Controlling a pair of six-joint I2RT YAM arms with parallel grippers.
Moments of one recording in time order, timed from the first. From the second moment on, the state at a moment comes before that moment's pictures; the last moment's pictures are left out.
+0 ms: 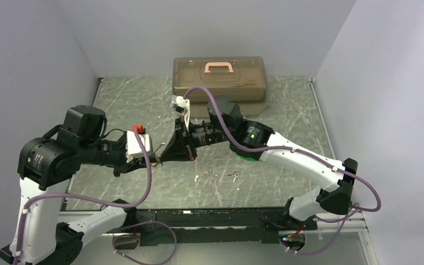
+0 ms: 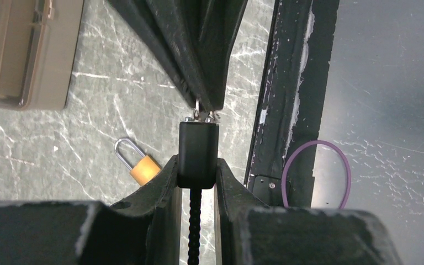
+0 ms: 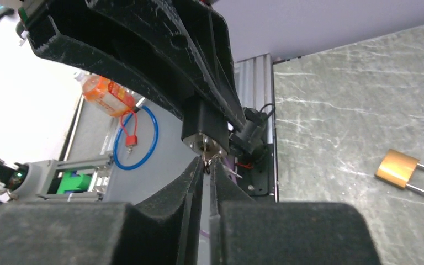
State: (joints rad) left arm -0.46 1.01 1.77 -1.59 0.64 0.72; right arm 1.10 1.45 1.53 -0.23 -0.63 0.35
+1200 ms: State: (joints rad) left arm -0.48 1.06 1.80 -1.59 0.76 0.72; right arm 1.09 1.37 1.59 -0.40 -0.62 0.14
